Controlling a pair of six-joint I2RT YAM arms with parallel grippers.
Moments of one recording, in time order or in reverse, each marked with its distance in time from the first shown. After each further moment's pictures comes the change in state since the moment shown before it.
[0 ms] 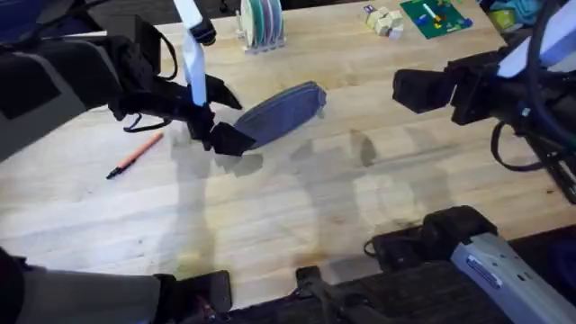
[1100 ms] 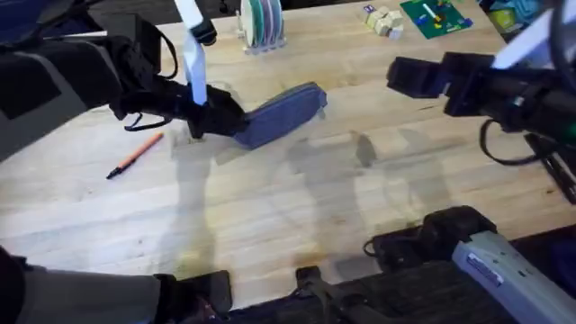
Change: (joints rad) left arm 0.000 0.002 0.001 0.016 -0.002 0.006; right arm 0.000 0.053 0.002 -0.007 -0.039 0.235
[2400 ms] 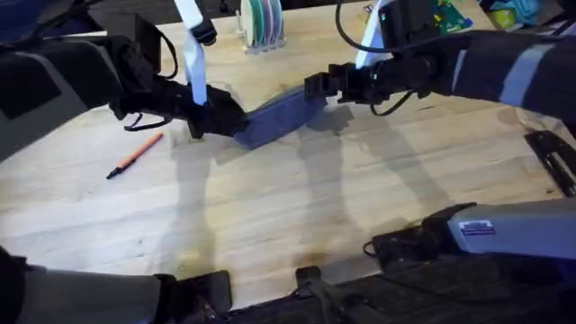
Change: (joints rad) left arm 0.000 0.000 0.000 0.000 0.000 0.000; right arm 0.135 0.817 0.000 0.430 -0.220 0.054
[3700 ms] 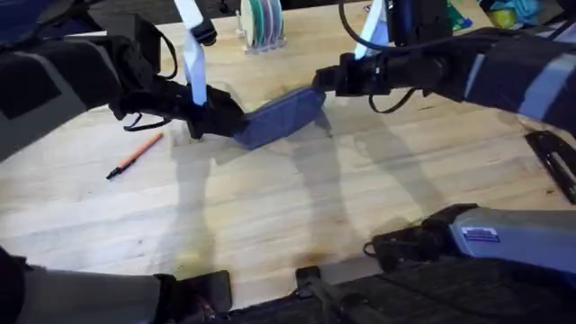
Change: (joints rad) left arm -0.002 0.000 0.000 -0.004 -0.004 0.001; right arm 0.048 -0.092 0.000 0.041 -0.049 0.003
